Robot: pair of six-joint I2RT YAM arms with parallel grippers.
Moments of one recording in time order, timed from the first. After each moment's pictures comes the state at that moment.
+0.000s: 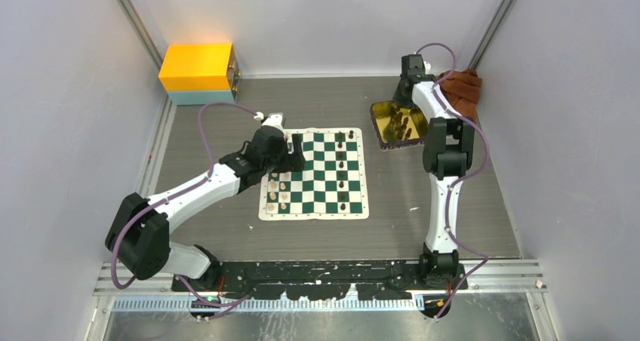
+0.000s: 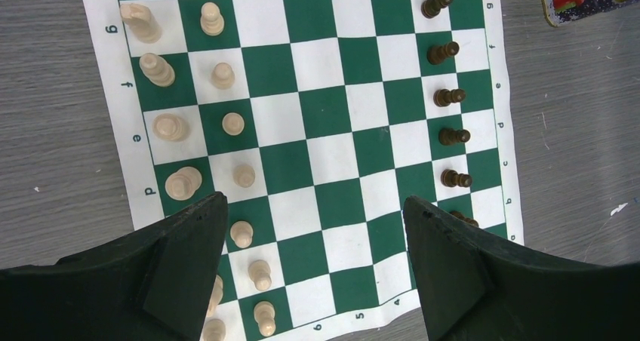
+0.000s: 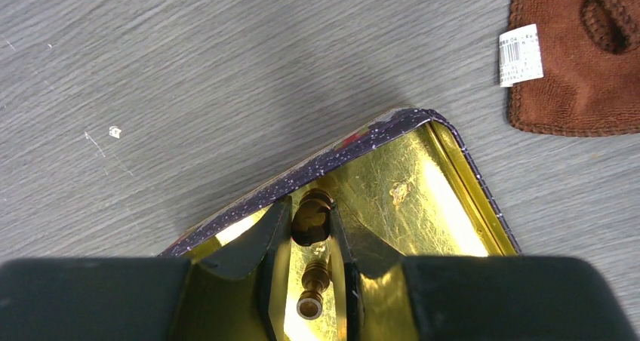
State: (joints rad) left arm -0.65 1.39 0.92 -0.21 -0.18 -0.53; right arm 0.05 2.33 2.00 -0.57 0.17 0.41
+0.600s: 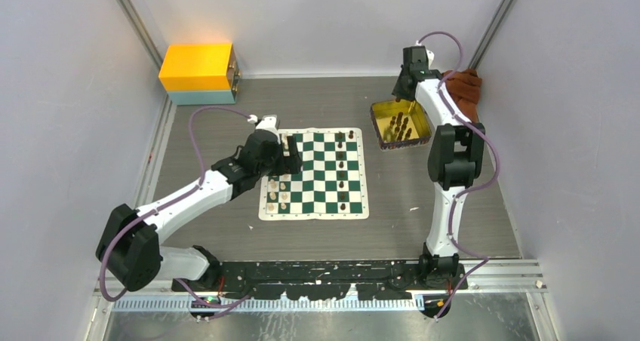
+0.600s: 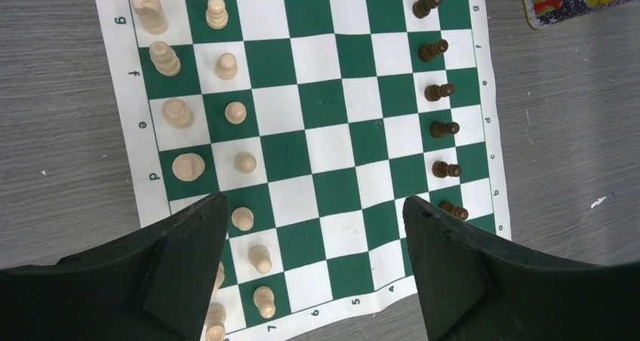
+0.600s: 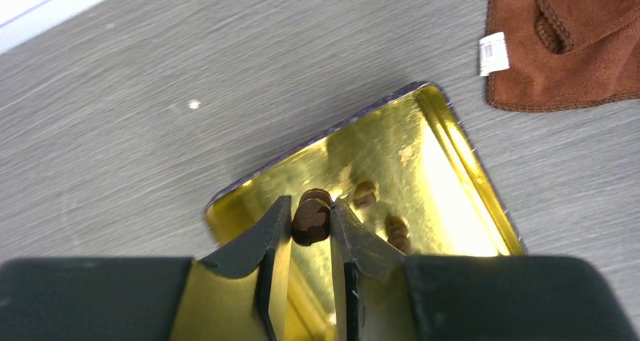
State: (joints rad) left arm -0.65 1.31 0.88 -0.21 -0.18 -0.55; right arm 0.07 2.17 1.91 -0.56 0.18 0.41
